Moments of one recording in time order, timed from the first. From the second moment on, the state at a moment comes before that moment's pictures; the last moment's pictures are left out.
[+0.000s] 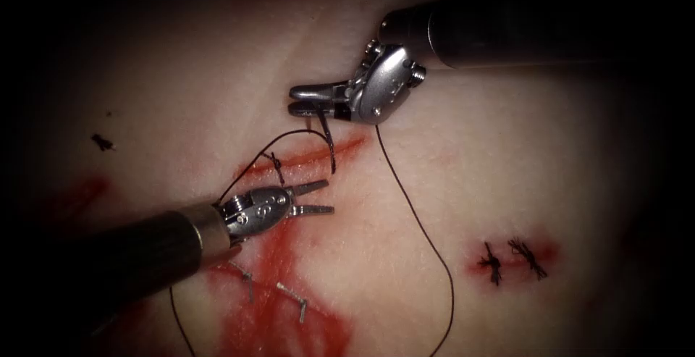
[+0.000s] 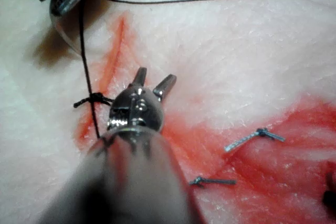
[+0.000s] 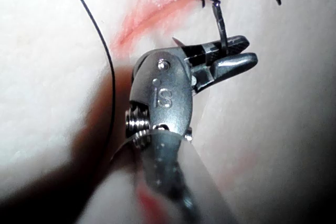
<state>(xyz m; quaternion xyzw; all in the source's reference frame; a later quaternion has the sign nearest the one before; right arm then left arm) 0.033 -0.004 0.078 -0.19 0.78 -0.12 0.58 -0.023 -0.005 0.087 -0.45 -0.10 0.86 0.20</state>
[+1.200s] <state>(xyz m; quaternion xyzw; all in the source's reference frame) 0.033 -0.007 0.081 -0.22 0.74 -0.19 0.60 -0.022 -0.004 0.086 -0.45 -0.10 0.86 0.21</state>
